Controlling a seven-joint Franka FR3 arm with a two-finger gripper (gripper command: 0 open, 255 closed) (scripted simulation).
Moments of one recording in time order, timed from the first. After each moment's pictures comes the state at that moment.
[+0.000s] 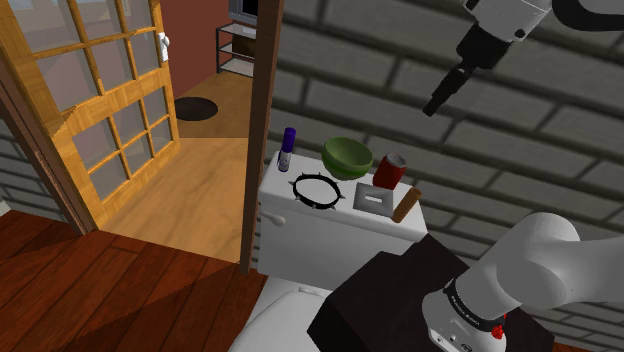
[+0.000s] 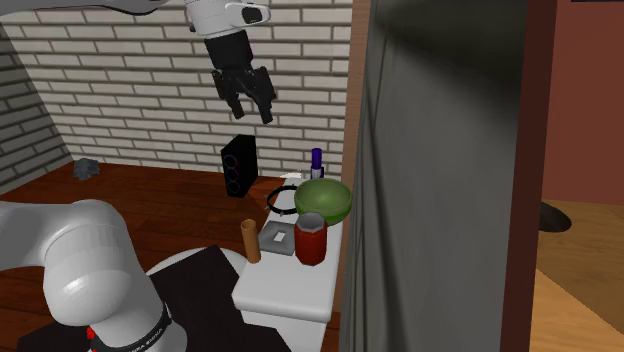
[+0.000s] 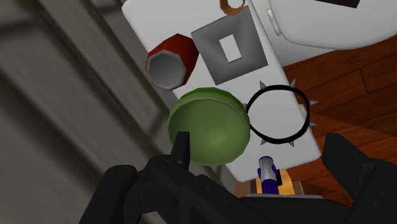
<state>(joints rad) 0.00 -0.83 0.06 -2.28 -0.03 1.64 -0.16</state>
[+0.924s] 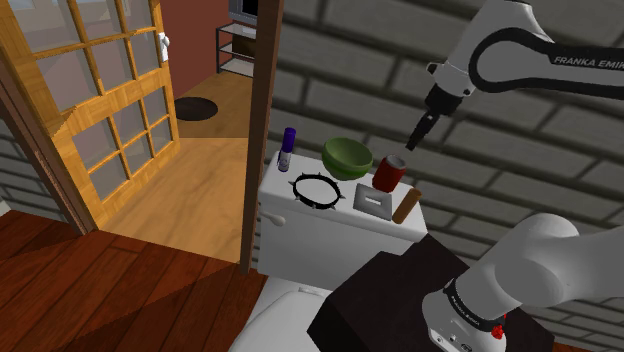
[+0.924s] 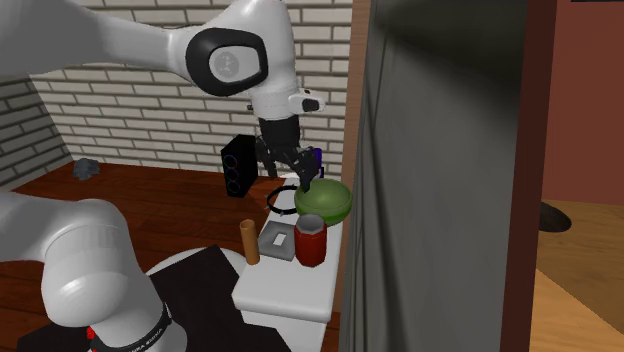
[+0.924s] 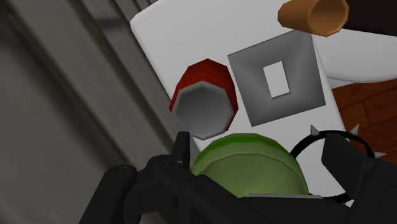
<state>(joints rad) -0.04 -0.70 -0.12 -2.51 -0.09 1.89 -0.35</state>
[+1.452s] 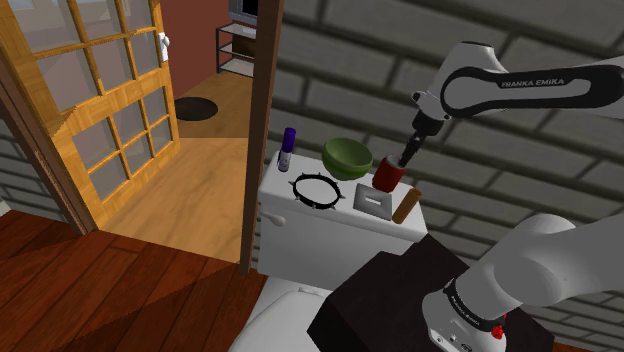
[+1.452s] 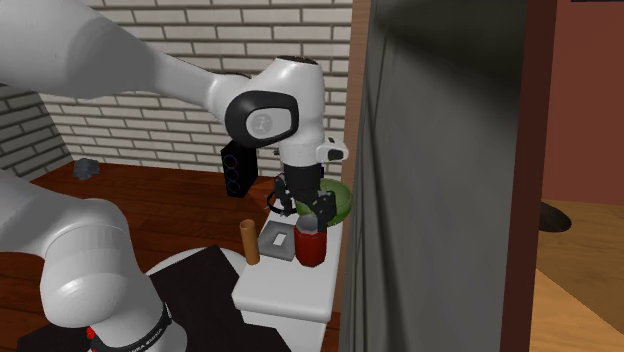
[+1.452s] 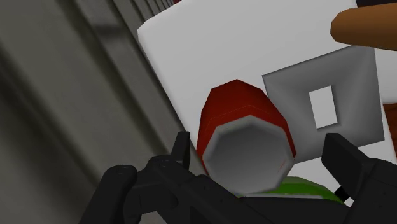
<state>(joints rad) -0.06 -0.54 -0.23 -2.59 -0.13 2.07 -0.46</state>
